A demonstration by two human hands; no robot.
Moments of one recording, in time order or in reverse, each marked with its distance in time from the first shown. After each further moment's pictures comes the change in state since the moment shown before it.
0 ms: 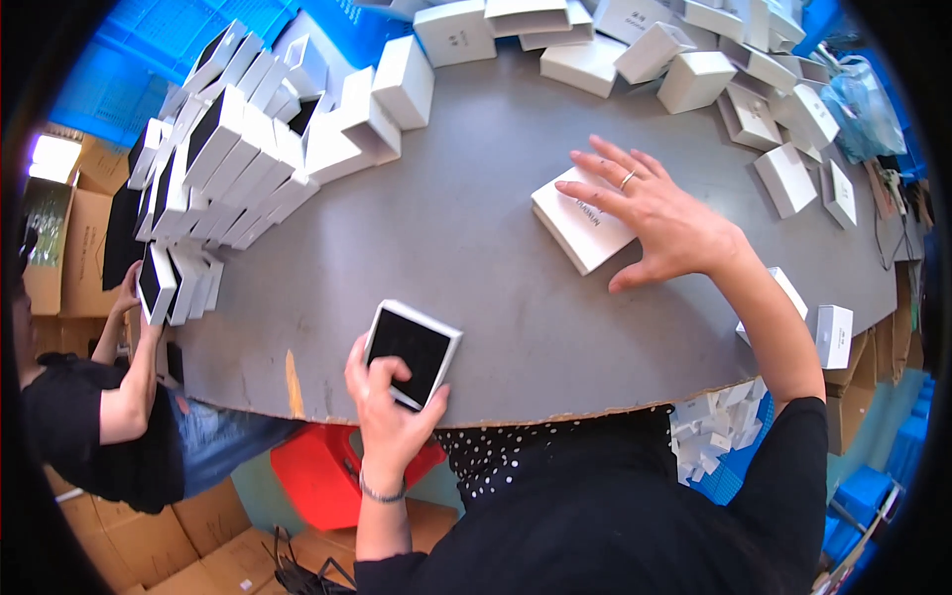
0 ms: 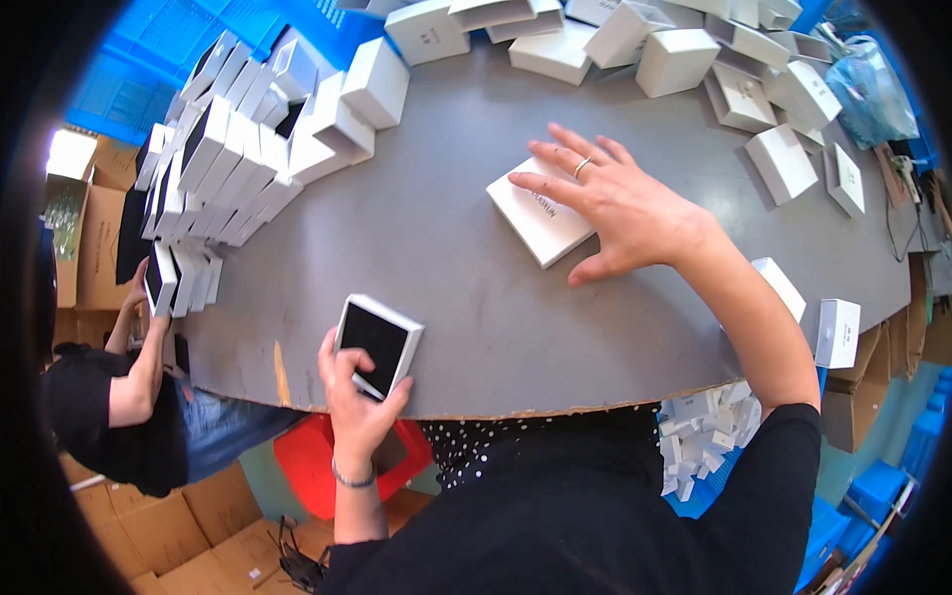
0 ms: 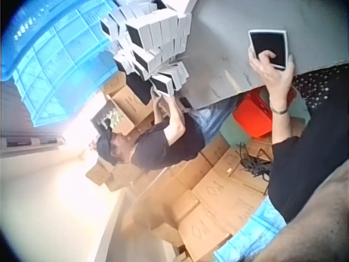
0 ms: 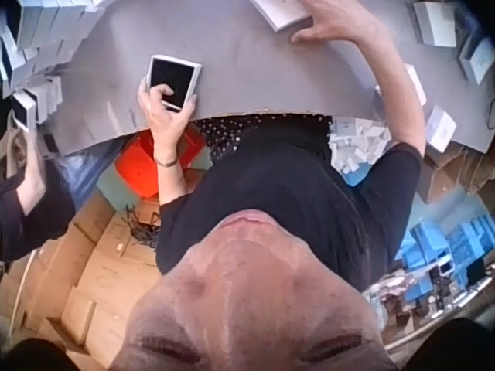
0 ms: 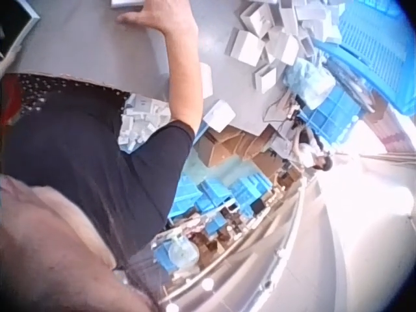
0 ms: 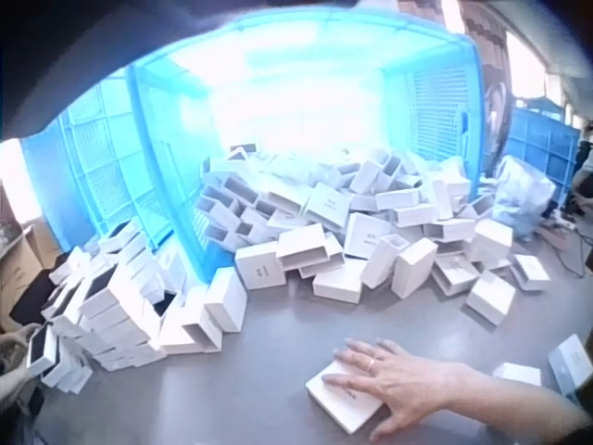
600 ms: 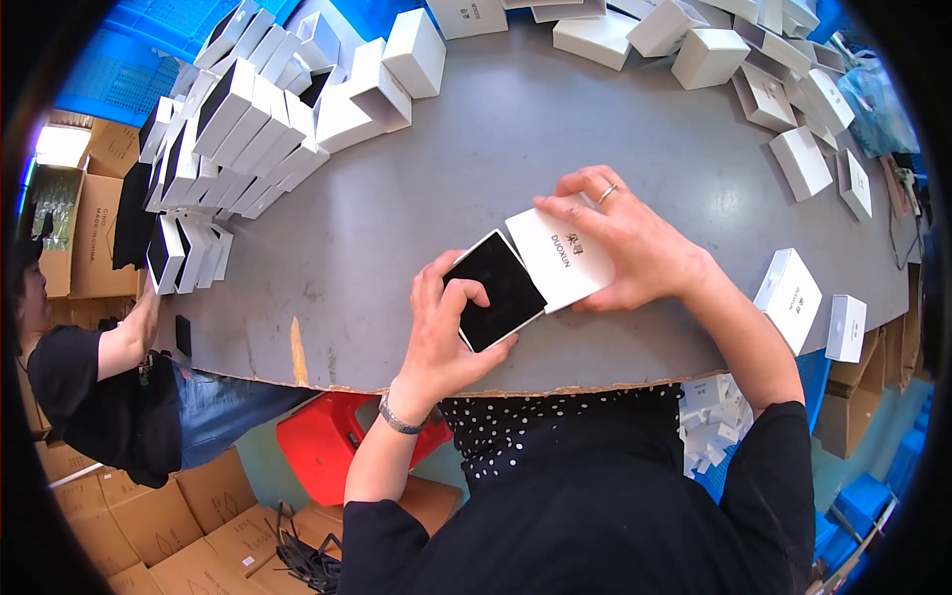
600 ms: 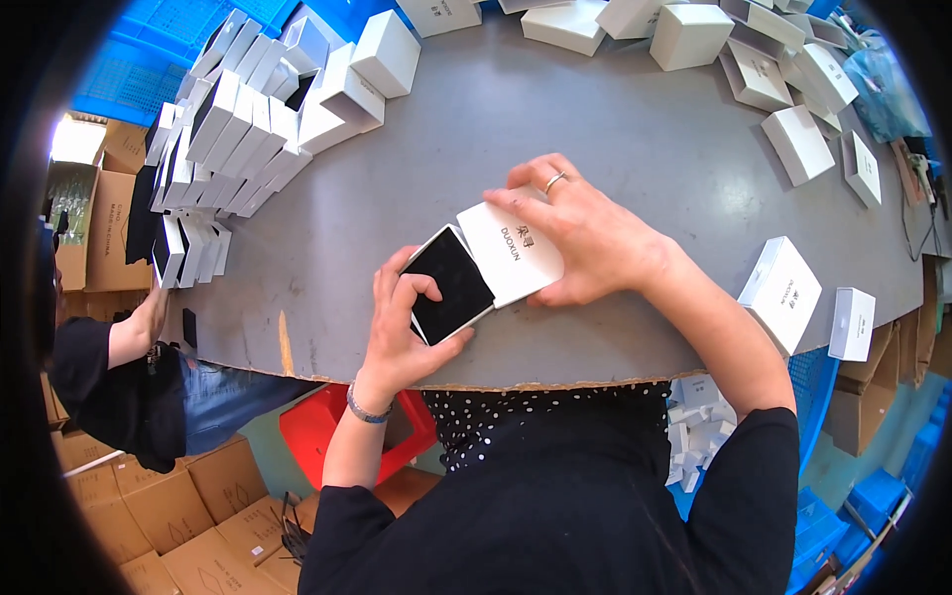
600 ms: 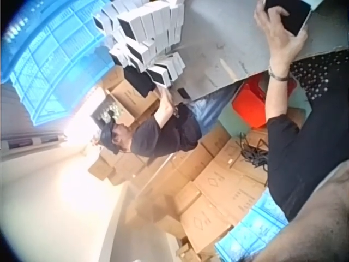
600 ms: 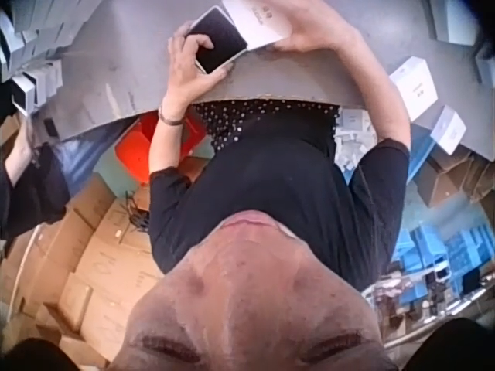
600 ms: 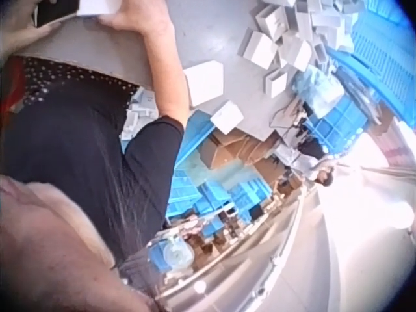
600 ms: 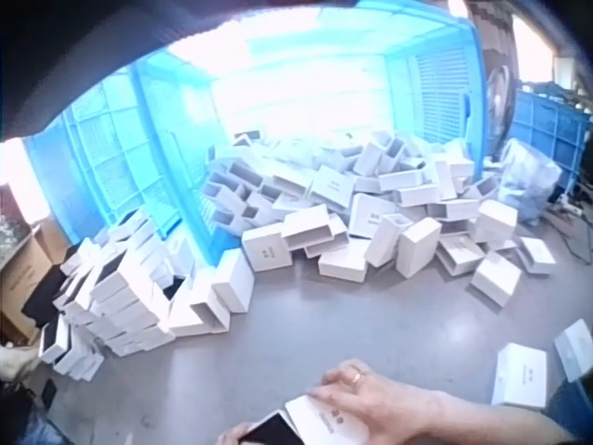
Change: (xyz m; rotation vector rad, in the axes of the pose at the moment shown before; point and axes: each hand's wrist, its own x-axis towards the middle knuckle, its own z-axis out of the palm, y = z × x) left_hand 0.045 0.024 0.041 -0.200 -0.163 0.309; right_hand -0.002 -0.054 0.041 0.419 0.126 -0.057
